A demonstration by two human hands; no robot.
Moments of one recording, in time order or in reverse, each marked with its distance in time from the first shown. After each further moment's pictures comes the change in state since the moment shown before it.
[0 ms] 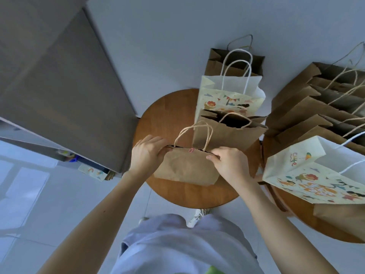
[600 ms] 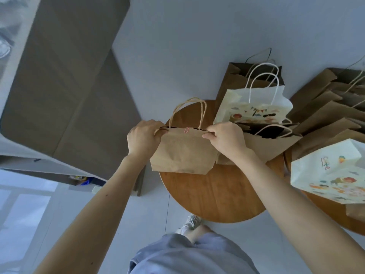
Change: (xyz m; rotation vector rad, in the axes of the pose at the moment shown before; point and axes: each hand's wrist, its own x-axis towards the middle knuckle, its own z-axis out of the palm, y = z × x) left_hand 0.072 -0.118 -0.067 -0.009 -0.010 -0.171; right_hand 0.114 -0.115 0.017 -0.126 -0.025 -0.012
